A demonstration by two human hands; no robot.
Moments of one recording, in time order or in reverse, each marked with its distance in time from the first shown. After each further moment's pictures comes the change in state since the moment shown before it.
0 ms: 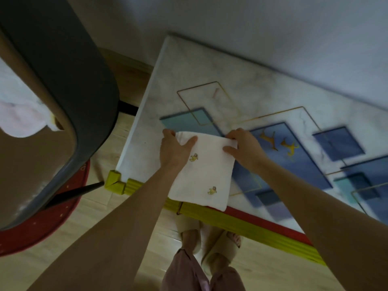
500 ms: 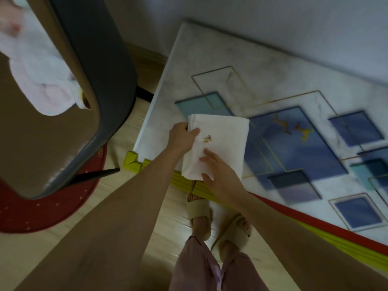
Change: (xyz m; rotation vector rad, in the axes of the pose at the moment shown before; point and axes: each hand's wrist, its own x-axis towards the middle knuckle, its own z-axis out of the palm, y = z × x) left_hand -0.020 -0.008 -0.027 -0.028 -0.139 0.037; right_hand -0.095 -0.061 0.092 0.200 -0.115 -0.131
